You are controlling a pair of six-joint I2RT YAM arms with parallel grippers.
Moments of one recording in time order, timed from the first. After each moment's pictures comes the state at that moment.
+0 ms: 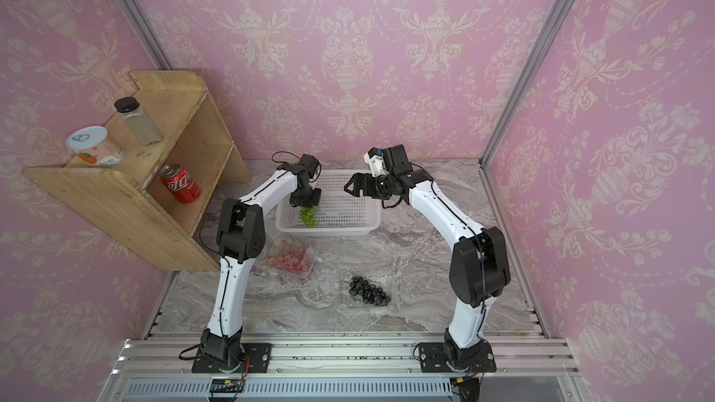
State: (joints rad) left arm -0.30 2.37 2.05 -0.97 -0.06 -0.17; right arm 0.37 1.80 1.59 -0.55 -0.50 0.40
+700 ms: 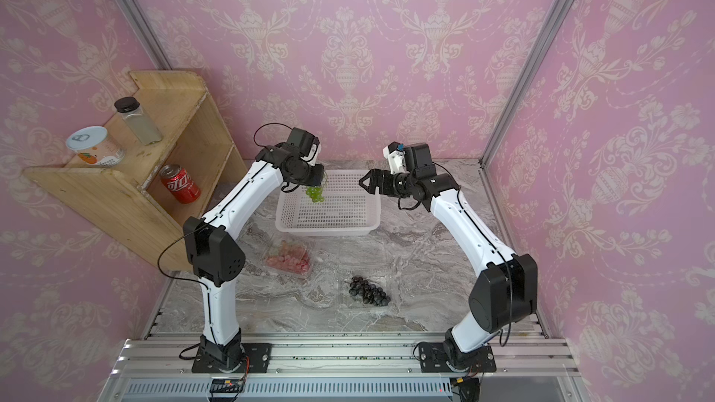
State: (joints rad) left arm -0.43 1.99 2.07 -1.02 -0.01 -0.20; right arm 0.29 1.56 1.47 -0.56 -0.48 0.41
